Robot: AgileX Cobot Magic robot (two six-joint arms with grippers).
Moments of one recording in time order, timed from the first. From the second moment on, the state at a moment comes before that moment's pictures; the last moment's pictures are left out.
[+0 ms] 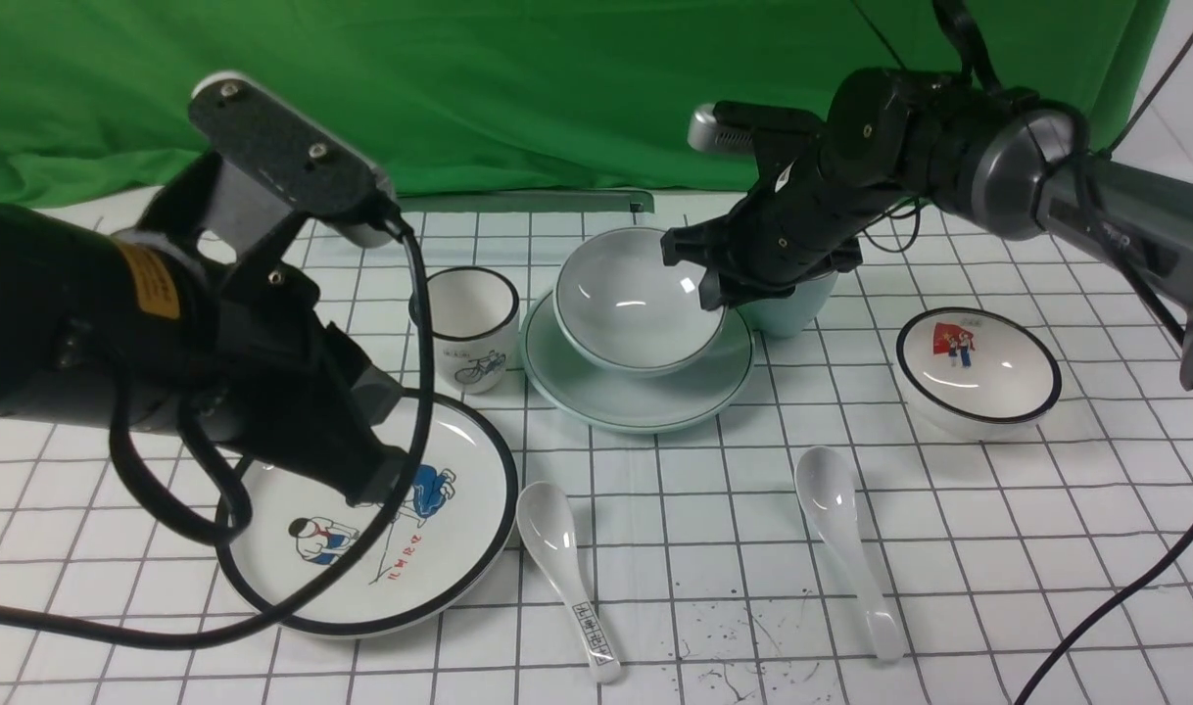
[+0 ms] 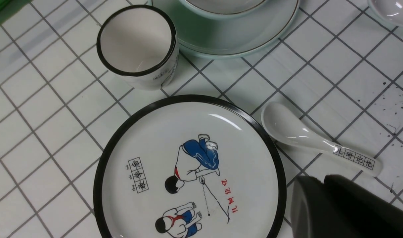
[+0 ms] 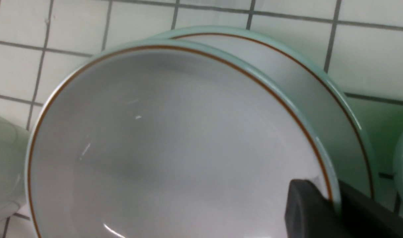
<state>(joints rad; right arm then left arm) 0.38 2.26 -1.94 0.33 0.71 0.03 -0.44 1.17 -0.99 -0.10 0.72 0.32</state>
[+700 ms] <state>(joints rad) 0.38 2.26 -1.95 0.33 0.71 0.03 -0.44 1.17 -0.99 -0.10 0.72 0.32</state>
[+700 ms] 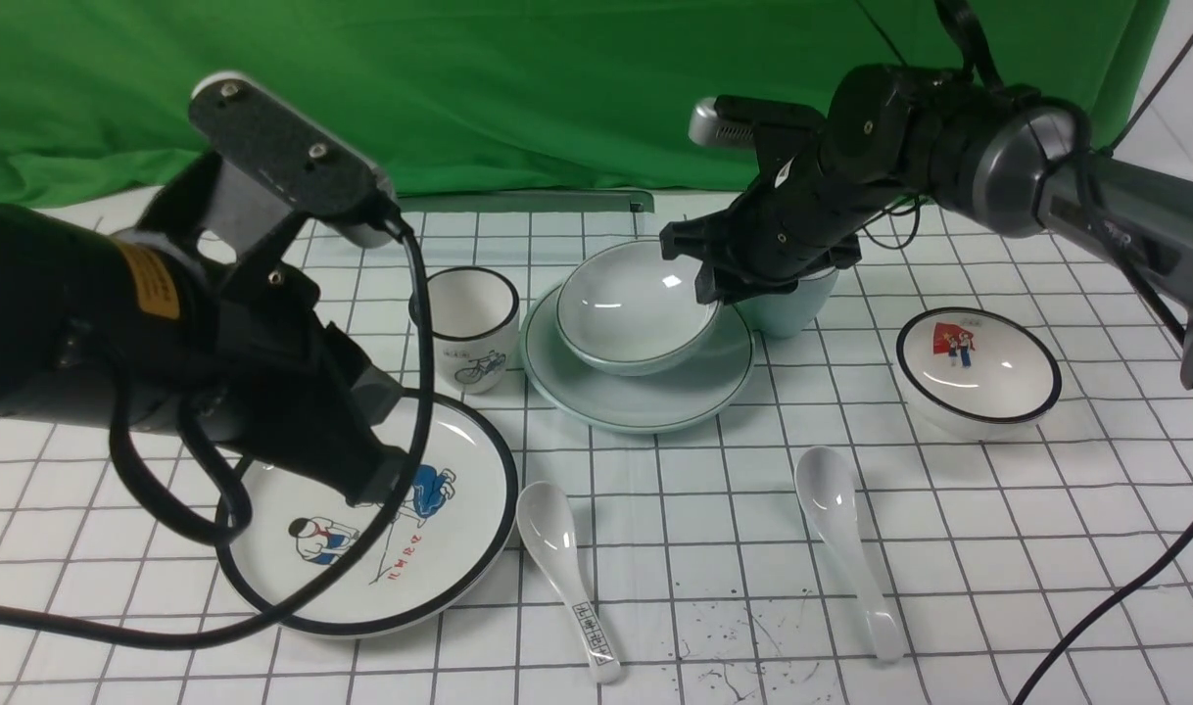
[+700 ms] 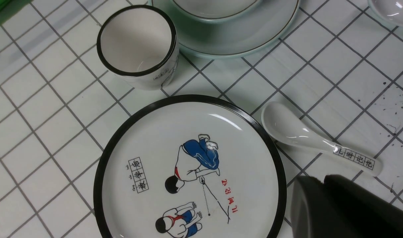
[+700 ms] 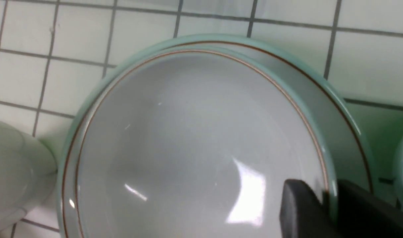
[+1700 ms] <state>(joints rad) 0.28 2.13 -2.17 0.11 1.02 -0.11 -0.44 1.17 -0.99 -0.10 0.71 0.32</state>
